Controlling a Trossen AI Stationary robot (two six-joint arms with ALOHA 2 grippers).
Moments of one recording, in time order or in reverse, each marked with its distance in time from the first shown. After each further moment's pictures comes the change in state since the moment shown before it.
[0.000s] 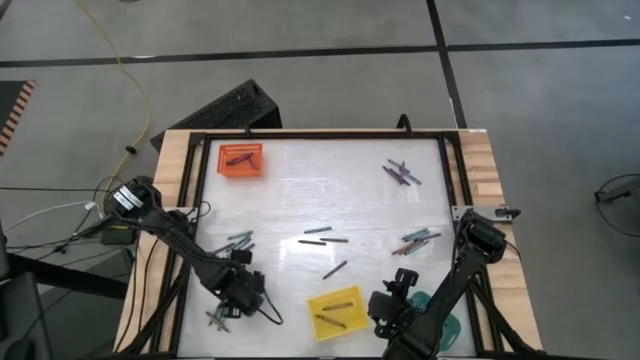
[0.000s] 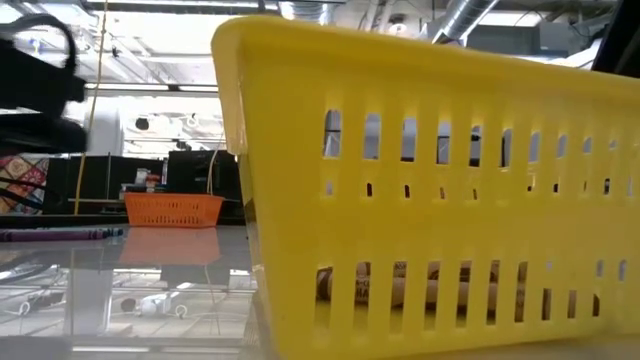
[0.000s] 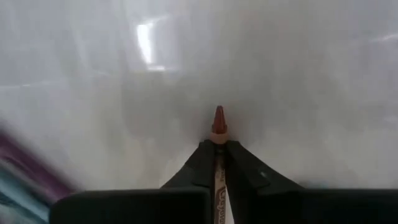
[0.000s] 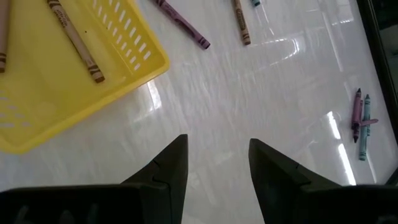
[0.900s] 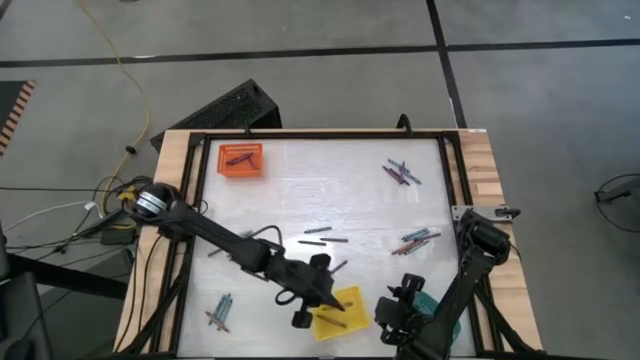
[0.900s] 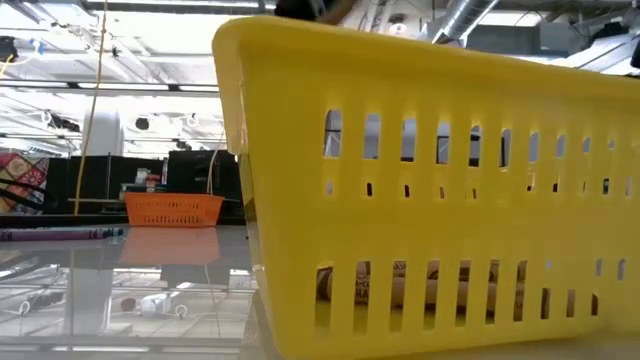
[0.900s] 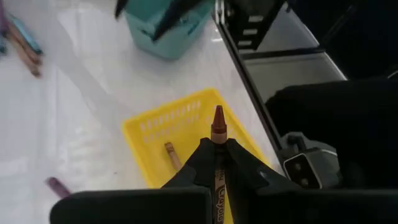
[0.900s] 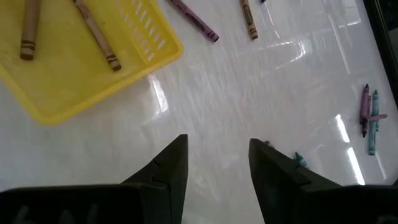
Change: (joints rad) left arm 0.228 0.152 0.379 0.684 0.128 0.309; right arm 0.052 0.000 0.000 -0.003 -0.002 0.054
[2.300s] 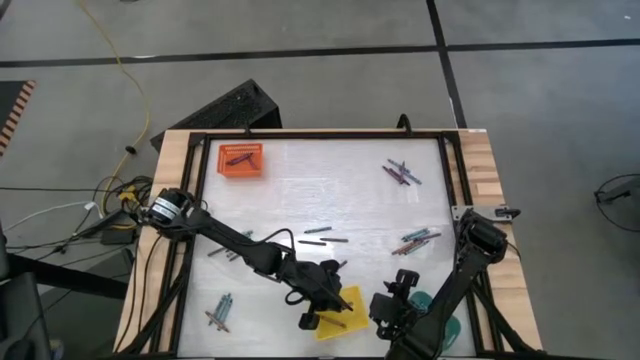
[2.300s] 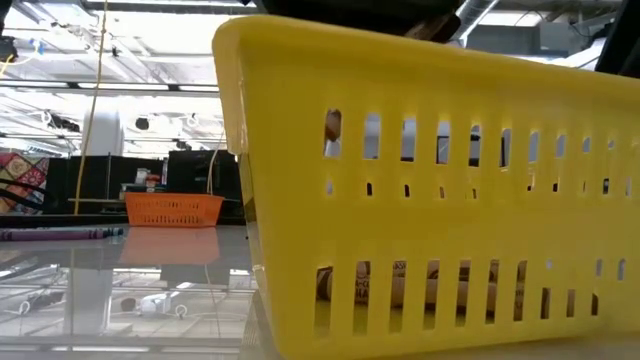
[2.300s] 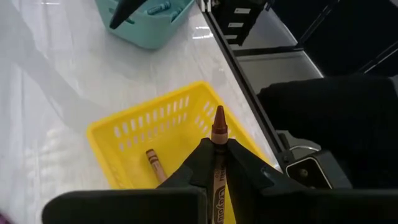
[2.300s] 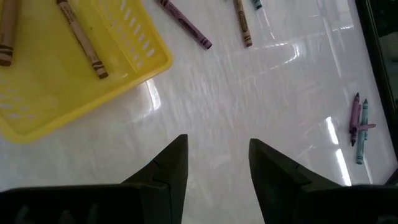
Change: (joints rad) left arm 0.026 0.112 0.001 0.133 0.109 -0.005; right arm -0.039 -0.004 0.000 -0.001 0.007 -0.073
